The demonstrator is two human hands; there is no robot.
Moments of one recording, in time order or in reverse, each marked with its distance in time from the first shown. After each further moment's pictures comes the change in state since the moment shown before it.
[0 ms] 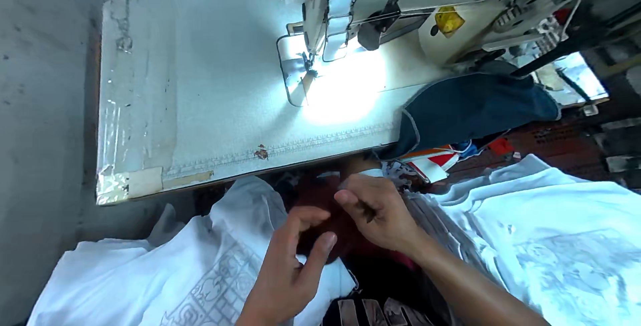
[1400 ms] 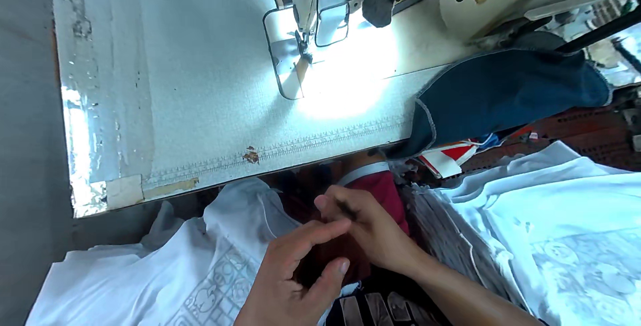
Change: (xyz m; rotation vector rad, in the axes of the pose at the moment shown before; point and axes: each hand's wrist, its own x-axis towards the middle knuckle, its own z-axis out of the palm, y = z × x) left_hand 0.018 0.007 0.000 -0.201 -0.073 -0.062; right_hand 0.001 0.000 0.017 0.430 -0.185 0.428
